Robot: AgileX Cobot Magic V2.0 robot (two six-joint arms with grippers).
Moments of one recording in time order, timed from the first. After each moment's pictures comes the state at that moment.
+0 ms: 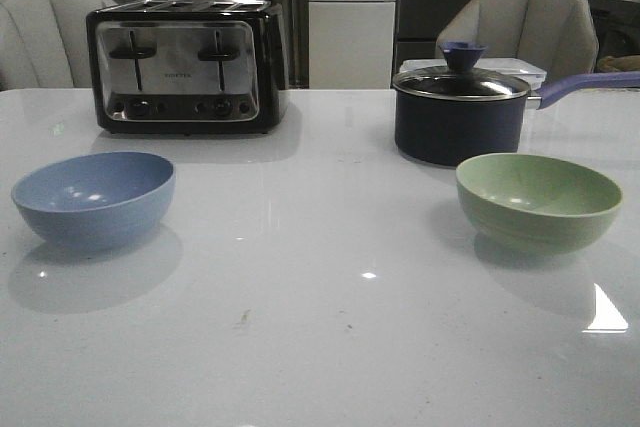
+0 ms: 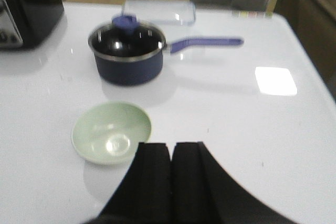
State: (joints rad) left arm -0.04 0.45 -0.75 -0.08 0.66 0.08; right arm 0.00 0.53 -0.80 -0.01 0.77 0.03
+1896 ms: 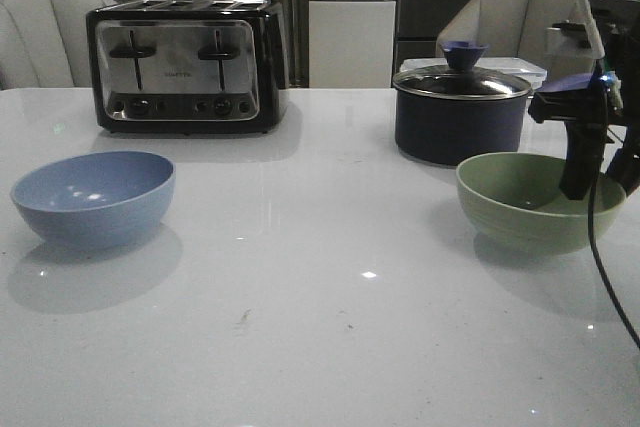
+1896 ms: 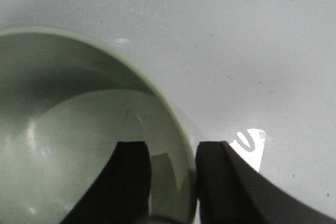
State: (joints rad) left arm -0.04 0.67 -0.69 -0.08 0.69 0.08; right arm 0.00 1.91 -1.35 0.18 0.80 -0.09
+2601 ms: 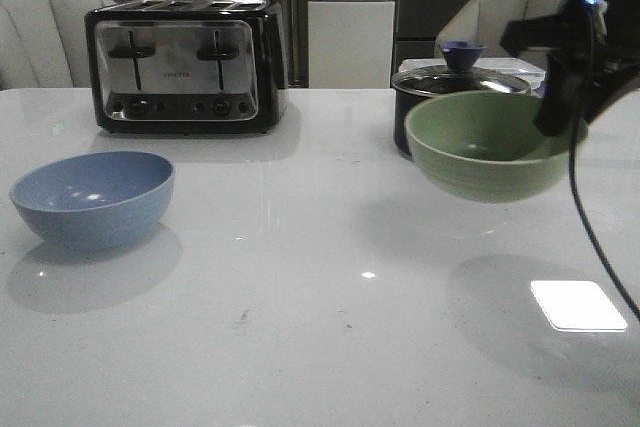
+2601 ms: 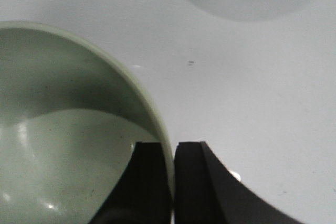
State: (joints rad) left arm -0.04 0.67 -0.69 -0.08 0.69 0.08; right arm 0.17 1.72 -1.35 0.14 0.86 -0.13
